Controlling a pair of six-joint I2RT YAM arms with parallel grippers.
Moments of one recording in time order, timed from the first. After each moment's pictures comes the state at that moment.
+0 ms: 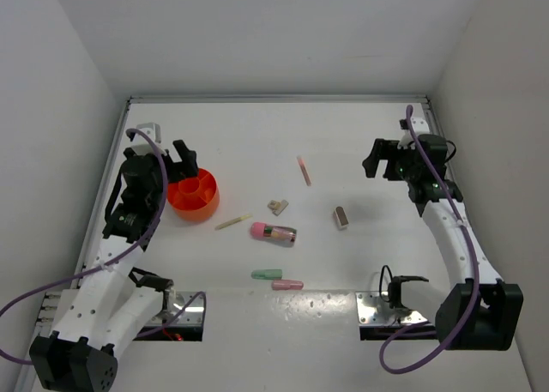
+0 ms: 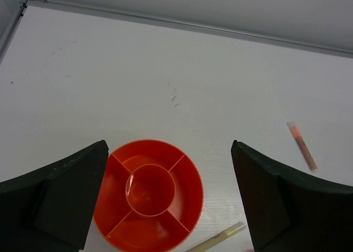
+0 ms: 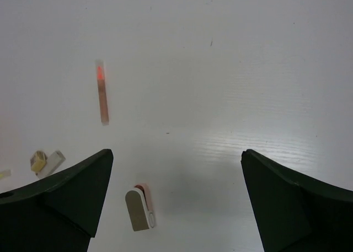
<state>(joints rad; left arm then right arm) -0.16 0.79 0.72 -0.10 -0.14 -0.24 -0.05 1.10 0.79 -0.23 -0.21 0.11</state>
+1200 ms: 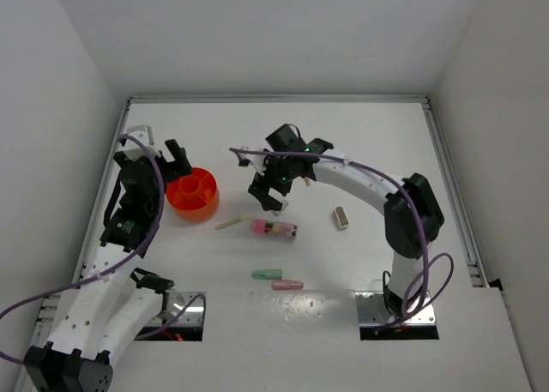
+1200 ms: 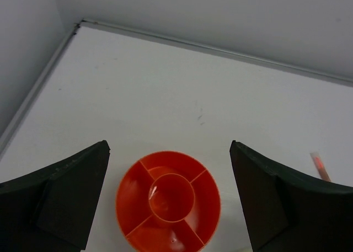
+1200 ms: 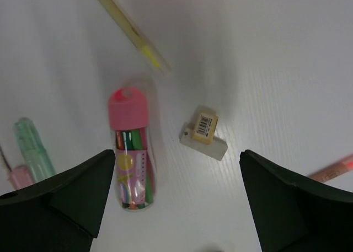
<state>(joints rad) -0.21 0.73 0.72 -0.10 -0.32 -0.22 0.72 1.83 1.46 -0.63 -0.38 -0.45</state>
